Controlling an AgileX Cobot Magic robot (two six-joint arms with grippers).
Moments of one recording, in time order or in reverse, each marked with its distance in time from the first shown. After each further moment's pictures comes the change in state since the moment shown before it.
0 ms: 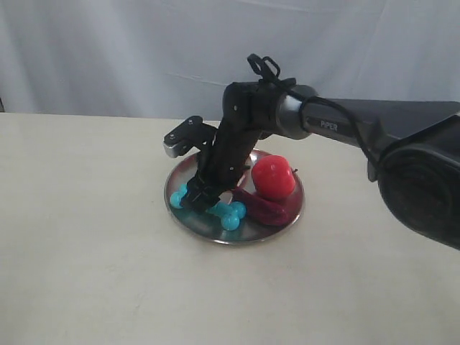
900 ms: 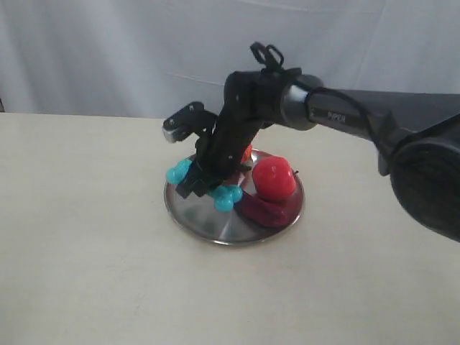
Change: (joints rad) left arm 0.000 0.000 0.000 0.000 0.000 0.000; right arm 0.000 -0.054 0.000 -0.004 -0.024 0.056
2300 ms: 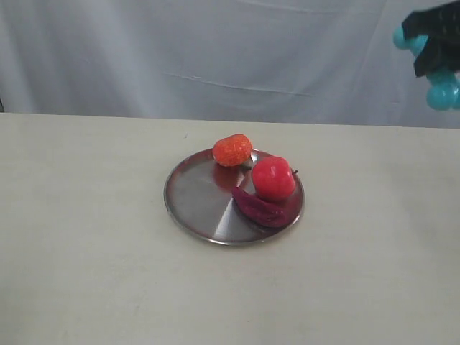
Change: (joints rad) left arm 0.000 0.000 0.000 0.000 0.000 0.000; right arm -0.551 -0.711 0.350 -0.065 0.172 0.345
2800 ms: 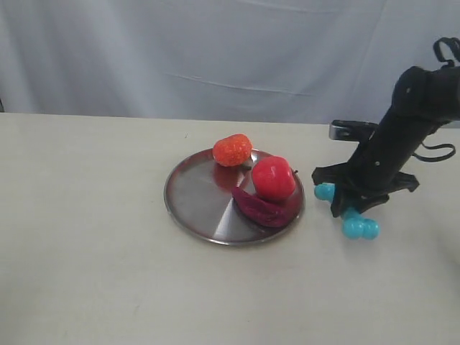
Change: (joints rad) left arm 0.000 0.000 0.000 0.000 0.000 0.000; right arm 0.101 0.459 0.145 0.106 -0.114 -0.015
